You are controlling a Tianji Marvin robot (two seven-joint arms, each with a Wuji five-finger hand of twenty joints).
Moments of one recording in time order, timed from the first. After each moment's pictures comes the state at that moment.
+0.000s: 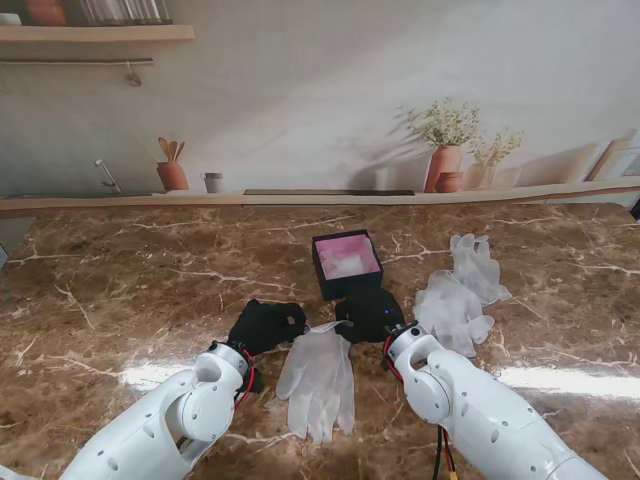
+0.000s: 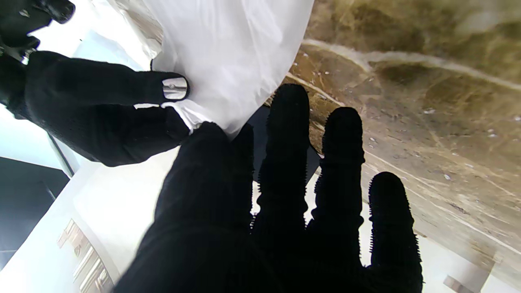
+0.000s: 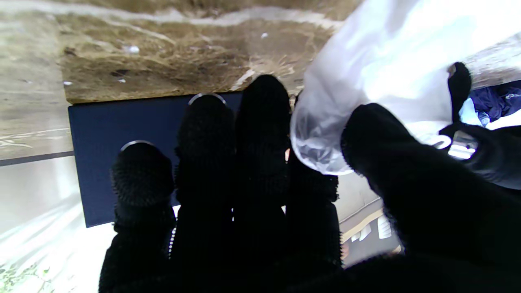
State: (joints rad) left arm 1.42 -1.17 -0.87 -1.35 0.57 -0.04 0.27; right arm -1.26 -1.13 0.77 -1.13 -0.86 -0.16 -0.44; left_hand 1.12 -0.16 -0.01 -0.11 0.66 -0.05 0.90 0.80 1.21 0.07 0.47 0.39 0.81 0.21 0.61 0.81 0.05 0.27 1.04 0.87; right_hand 0.39 -0.58 1.06 -0.22 1.05 -0.19 0.91 0.68 1.36 -0.06 0.68 0.77 1.16 0.02 1.02 0.77 0.67 0.15 1.48 0.80
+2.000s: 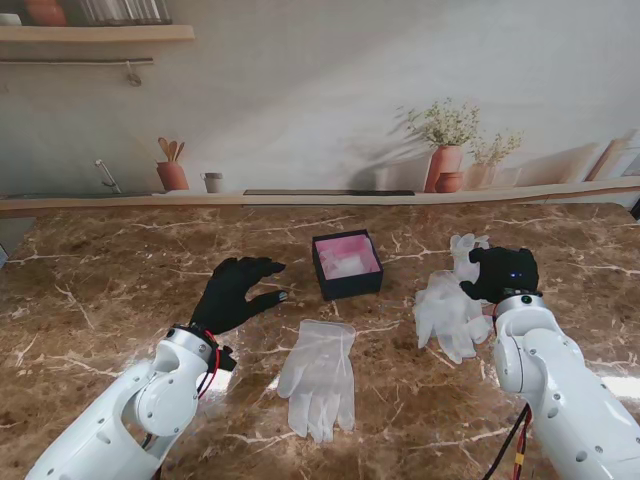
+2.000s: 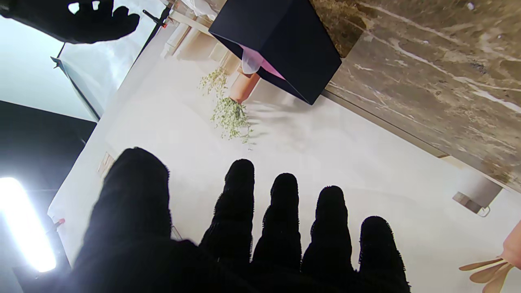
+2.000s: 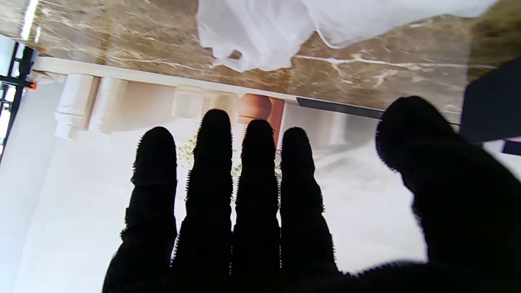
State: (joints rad) left arm 1.56 -1.15 -1.12 -1.55 0.62 -0.16 0.27; right arm -1.52 -1.06 1.36 -1.47 -1.23 0.26 -0.10; left_hand 0.69 -0.06 0.01 -0.06 0.52 0.01 0.21 0.18 0.46 0.05 0.21 0.21 0.28 0.11 0.16 0.36 -0.05 0.09 0.27 0.38; right_hand 0.30 -0.61 0.94 -0.12 0.67 -0.07 0.34 0.56 0.82 -0.07 0.34 0.48 0.83 -0.01 0.43 0.52 0.45 0.10 1.06 0.61
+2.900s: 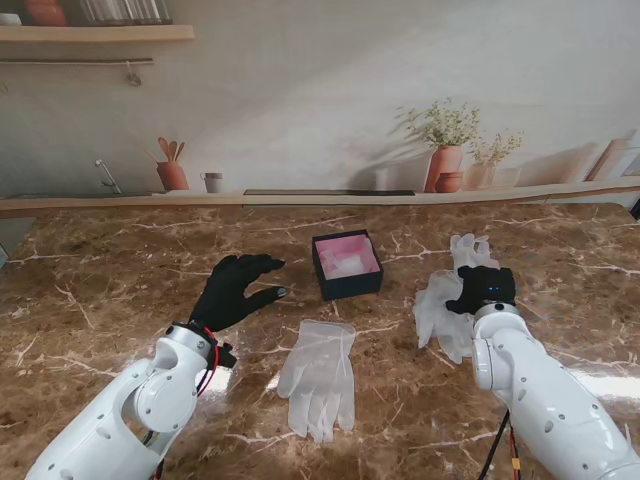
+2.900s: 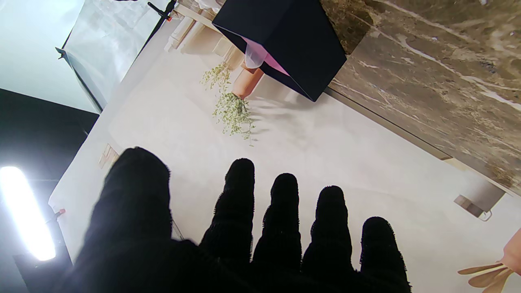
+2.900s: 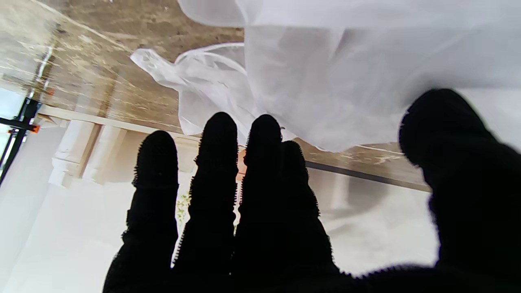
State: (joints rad) left arm 1.55 -1.15 -1.13 -1.53 0.59 -0.18 0.26; right arm -1.32 -1.05 1.09 -1.16 -1.09 0.37 -0.16; left_hand 0.70 -0.06 0.01 -0.06 0.52 0.01 0.21 0.20 0.46 0.05 0.21 0.20 0.28 0.11 0.16 0.36 -0.05 0.10 0.25 0.42; right_hand 0.27 -0.65 0.85 -0.12 0.58 -0.01 0.26 0.50 0.82 -0.13 0.71 0.90 0.76 -0.07 0.87 0.81 0.42 0.08 1.10 0.69
